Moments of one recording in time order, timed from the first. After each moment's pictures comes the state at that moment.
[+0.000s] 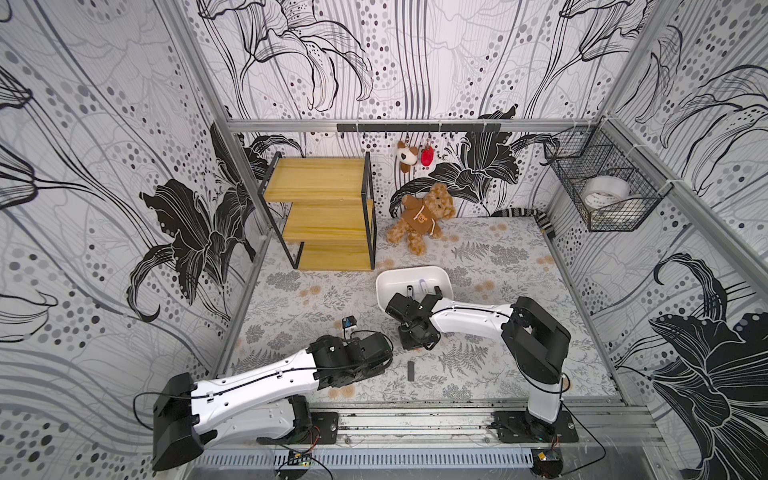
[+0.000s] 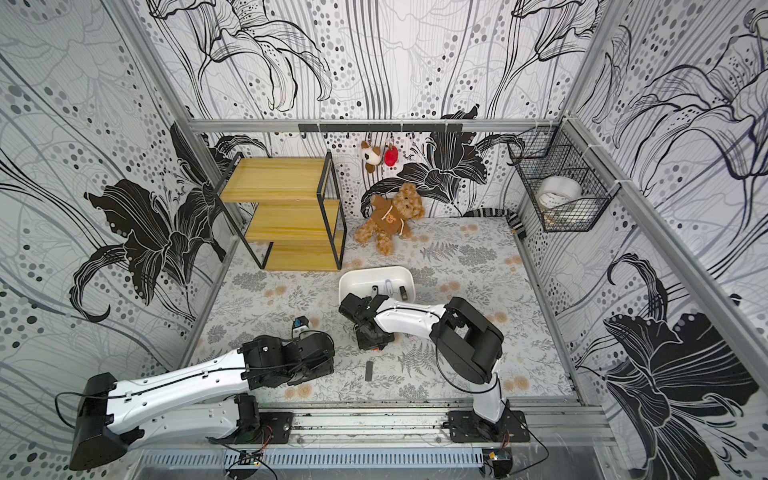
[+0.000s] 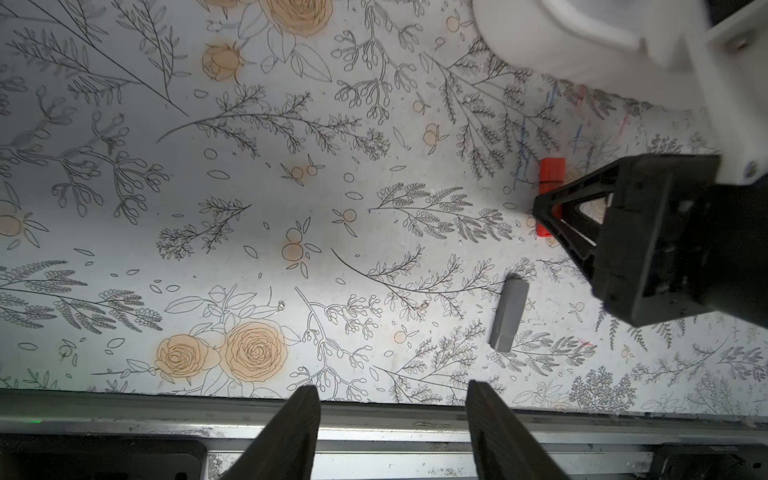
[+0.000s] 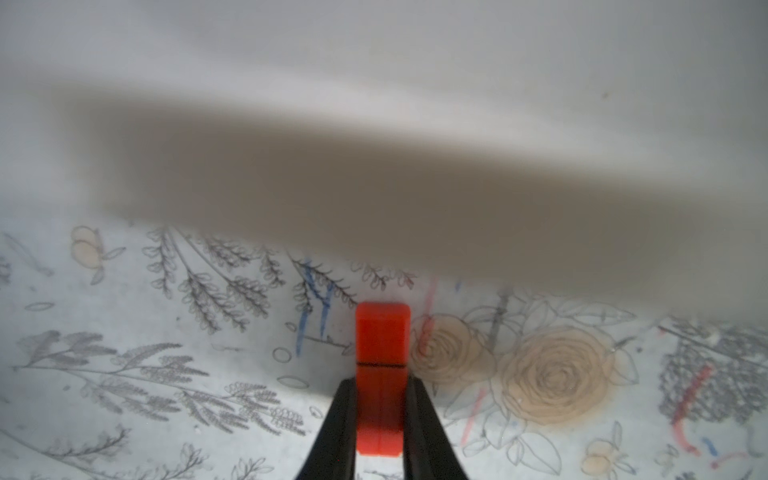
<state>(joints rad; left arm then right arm) -1.13 1.05 0.75 -0.95 -0.25 -1.39 0.98 1.92 1.28 -0.75 0.07 0.70</state>
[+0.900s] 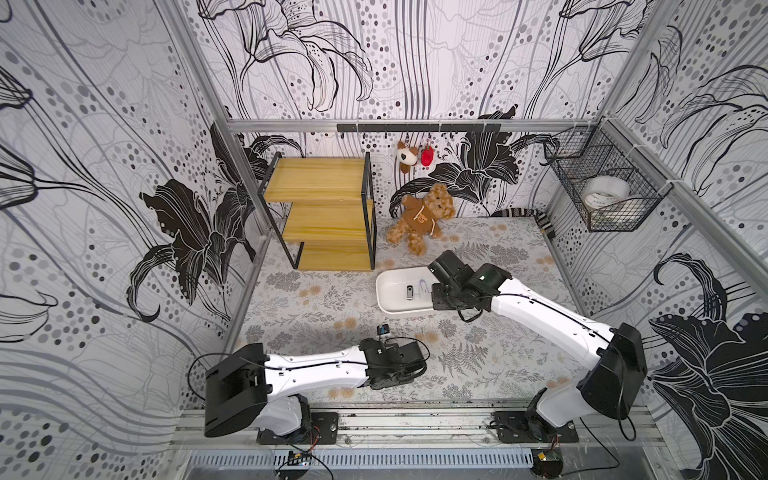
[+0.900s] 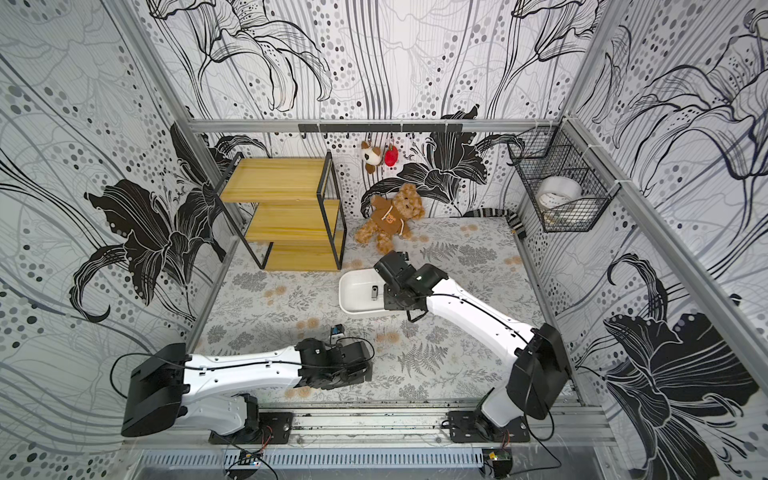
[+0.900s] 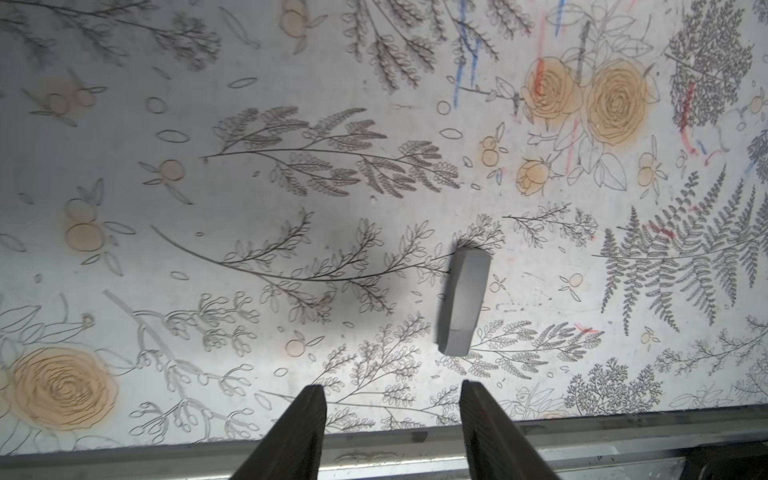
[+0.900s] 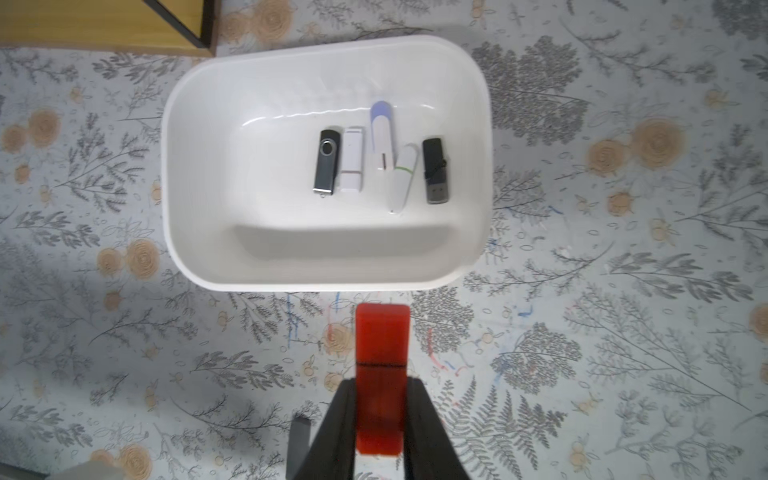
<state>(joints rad) -1.21 1.44 0.87 -0.73 -0.18 -1.36 0.77 1.52 1.34 -0.95 0.21 0.66</state>
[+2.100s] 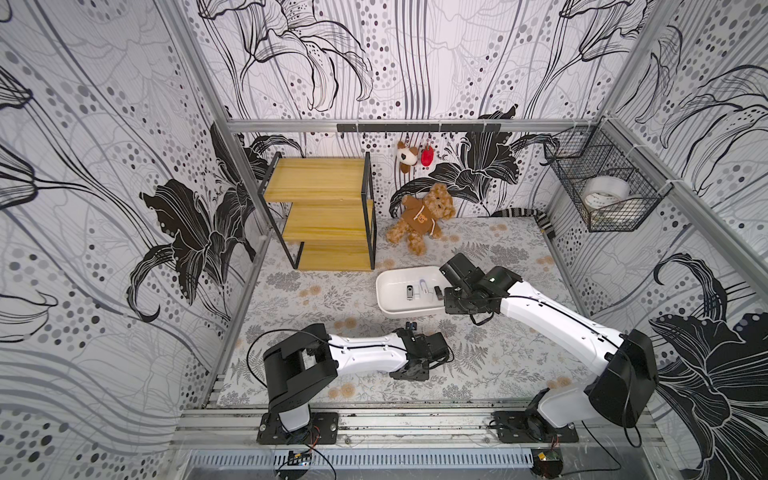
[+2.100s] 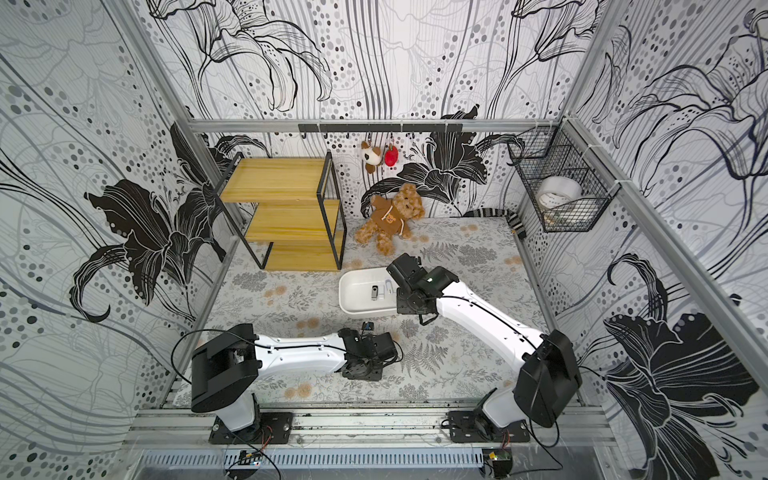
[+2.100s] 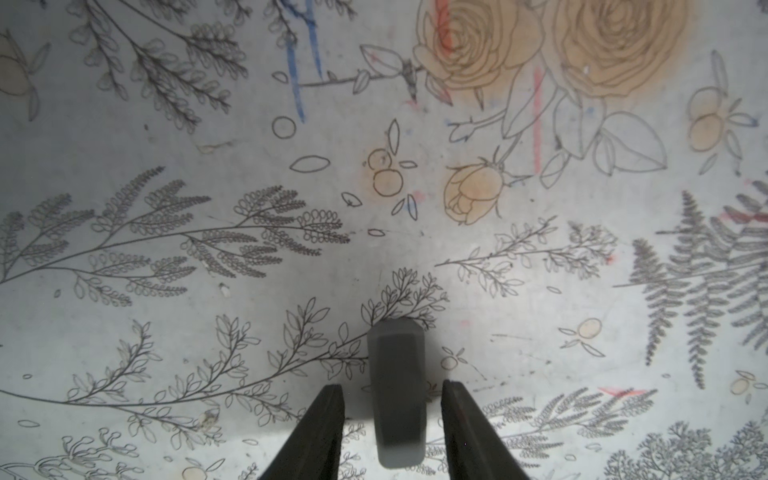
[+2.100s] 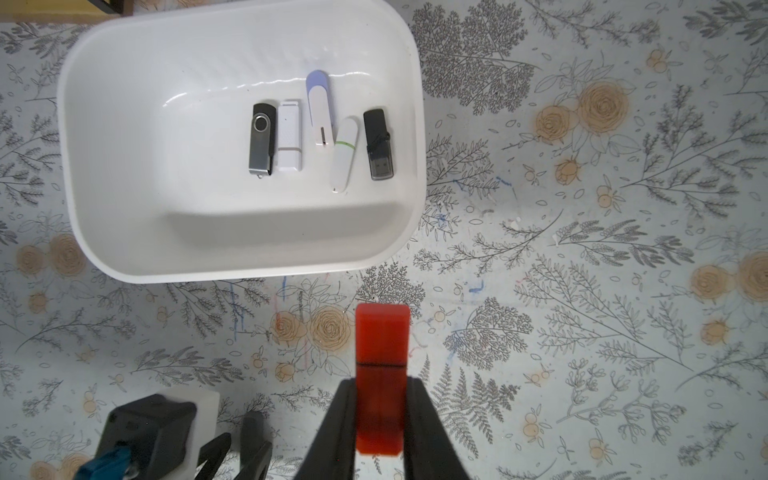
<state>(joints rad) -1.15 1.75 1.05 -0.72 -0.12 -1.10 0.72 1.47 1.27 -0.97 0.20 0.64</state>
